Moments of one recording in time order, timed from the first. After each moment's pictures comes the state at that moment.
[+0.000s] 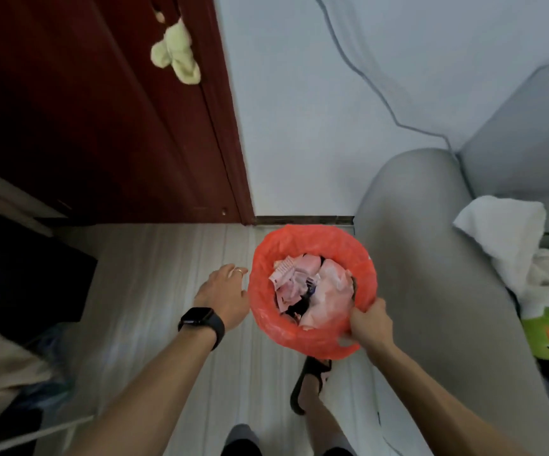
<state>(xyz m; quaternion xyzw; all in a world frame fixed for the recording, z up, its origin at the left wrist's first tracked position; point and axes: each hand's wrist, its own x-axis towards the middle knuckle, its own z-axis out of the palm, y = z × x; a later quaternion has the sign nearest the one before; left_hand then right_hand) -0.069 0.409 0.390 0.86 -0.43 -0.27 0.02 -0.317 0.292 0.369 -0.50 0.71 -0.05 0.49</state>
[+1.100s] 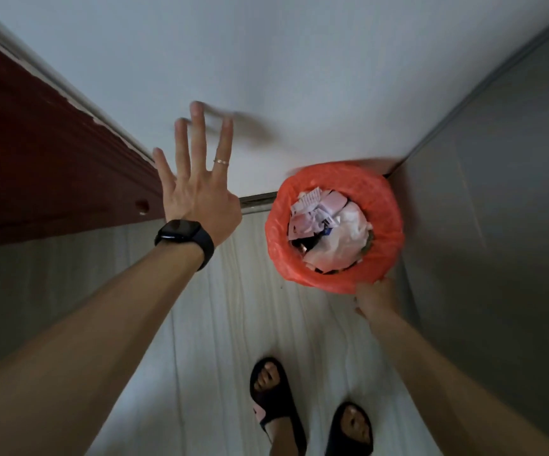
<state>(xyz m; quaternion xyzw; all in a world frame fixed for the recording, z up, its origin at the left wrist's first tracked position) 0.103 0.022 0.016 0.84 -0.54 -0.01 0.02 -0.198 0.022 -0.150 -0.33 0.82 -0.02 0.47</state>
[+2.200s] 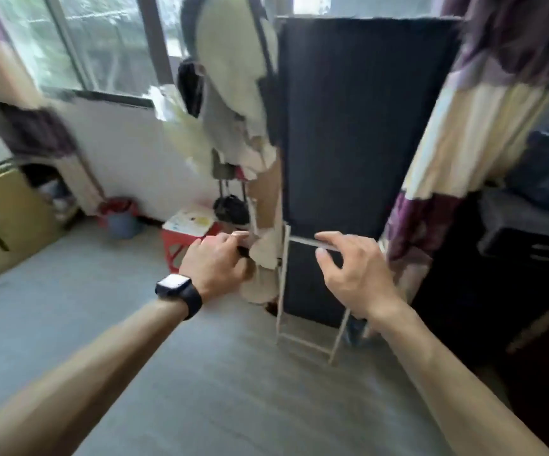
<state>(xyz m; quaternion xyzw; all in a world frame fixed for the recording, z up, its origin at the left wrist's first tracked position) -0.242 0.955 0.703 0.93 0.35 0.13 0.03 -0.055 0.777 0.717 -0.80 -0.50 -0.03 0.33</state>
